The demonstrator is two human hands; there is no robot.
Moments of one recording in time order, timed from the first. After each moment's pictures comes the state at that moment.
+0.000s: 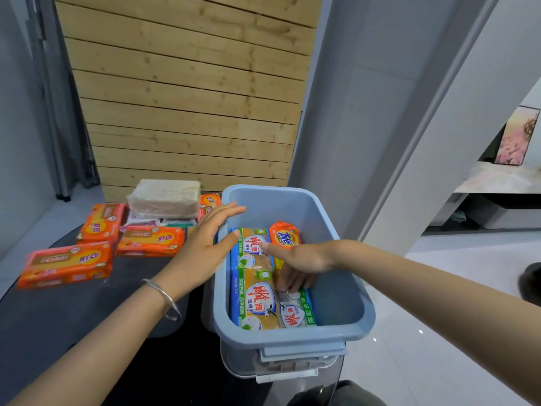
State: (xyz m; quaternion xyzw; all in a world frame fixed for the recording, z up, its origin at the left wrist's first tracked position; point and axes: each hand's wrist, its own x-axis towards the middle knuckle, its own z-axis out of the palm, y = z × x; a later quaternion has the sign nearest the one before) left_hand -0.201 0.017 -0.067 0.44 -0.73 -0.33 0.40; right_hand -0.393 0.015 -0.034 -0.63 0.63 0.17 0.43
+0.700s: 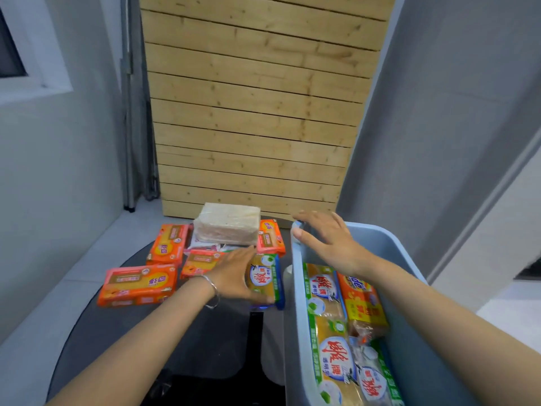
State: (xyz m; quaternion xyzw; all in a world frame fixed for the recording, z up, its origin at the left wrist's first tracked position) left_hand -0.130 -0.085 -0.136 0.51 -0.81 -0.26 0.13; right_hand -0.351 -0.071 -0.050 -0.81 0.53 -0.19 0.14
